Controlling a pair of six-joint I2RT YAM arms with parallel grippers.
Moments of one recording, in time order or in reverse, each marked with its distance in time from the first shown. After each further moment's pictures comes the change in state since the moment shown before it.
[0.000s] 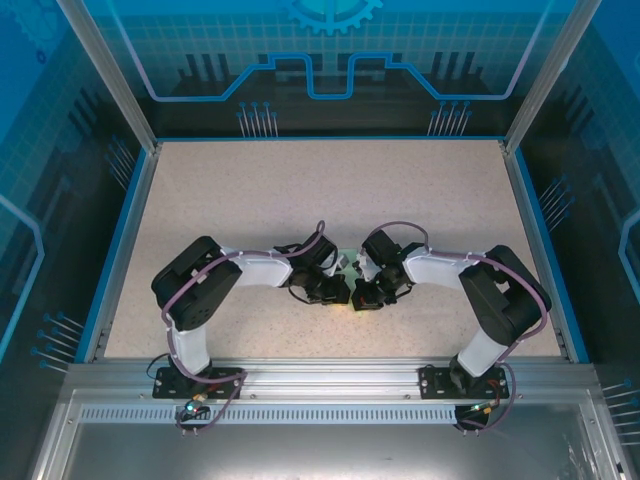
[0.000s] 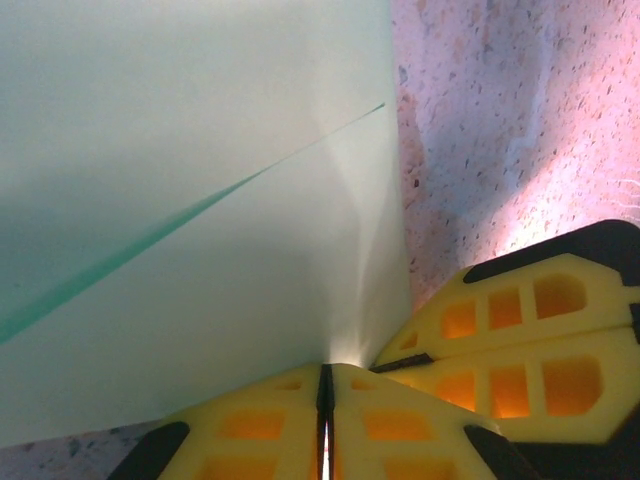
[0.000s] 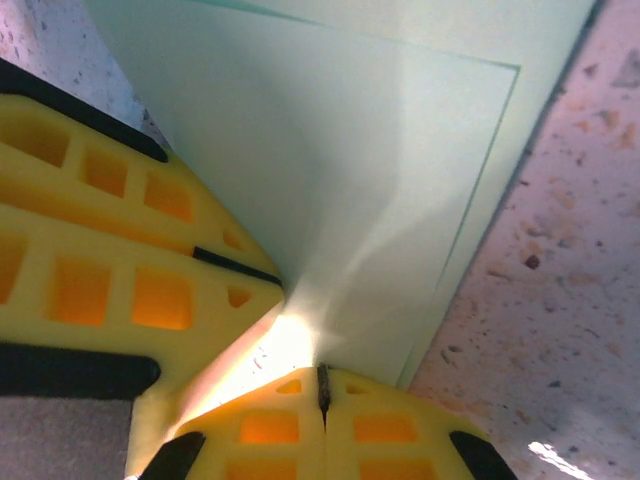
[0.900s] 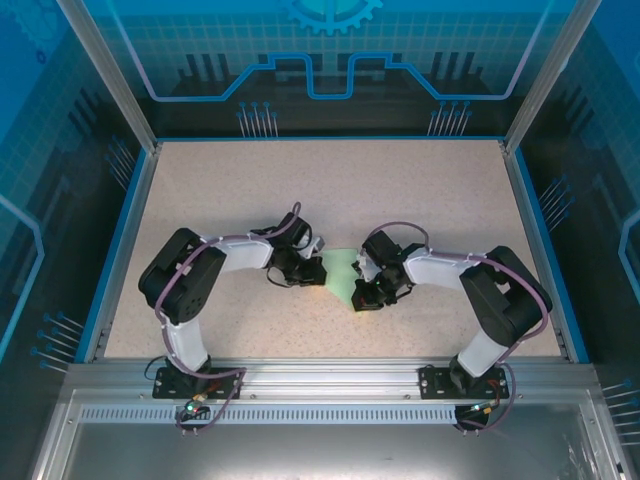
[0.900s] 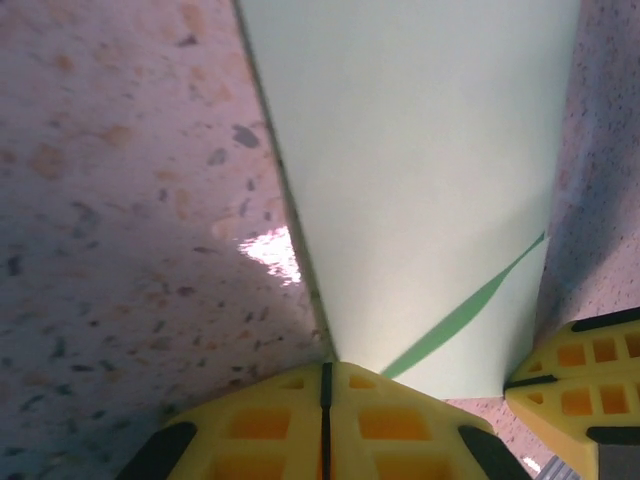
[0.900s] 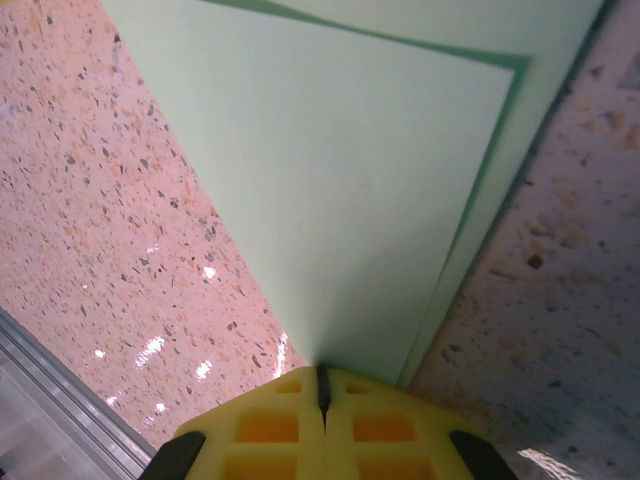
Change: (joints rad) left arm 0.241 -0.023 0.021 -0.152 -0.022 0.230; right arm 0.000 -0.013 -0.014 0.009 0.004 -0.015
